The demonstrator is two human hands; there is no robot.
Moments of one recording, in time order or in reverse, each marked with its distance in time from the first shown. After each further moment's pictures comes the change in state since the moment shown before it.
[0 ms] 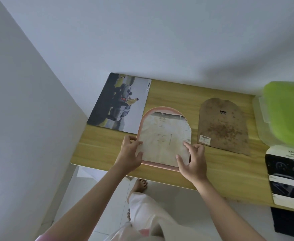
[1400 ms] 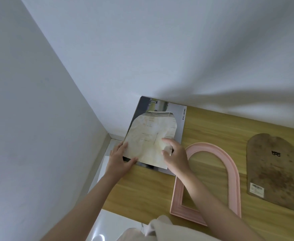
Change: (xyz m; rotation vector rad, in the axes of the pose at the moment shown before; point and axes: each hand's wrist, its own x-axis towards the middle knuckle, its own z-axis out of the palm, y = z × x) left_hand 0.089 -0.121 -0.114 -0.086 0.137 -0.266; right_hand 0.145 -0.176 0.117 0.341 -0.341 0.179
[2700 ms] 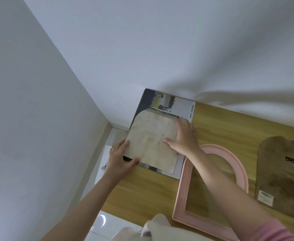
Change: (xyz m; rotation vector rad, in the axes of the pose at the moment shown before) left_hand 0.007 -0.002 -0.001 -0.012 -0.001 -0.003; right_hand 0.090 0.019 -0.011 -0.720 -0.045 -0.111
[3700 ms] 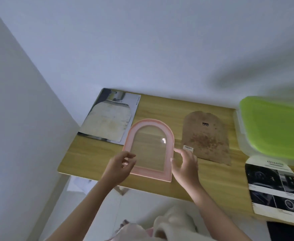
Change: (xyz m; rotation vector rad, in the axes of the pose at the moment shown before) left_hand -0.176 0.119 0.095 -0.168 -0.139 0.165; right_hand -0.275 0.138 -0.048 0.381 0.323 0.216
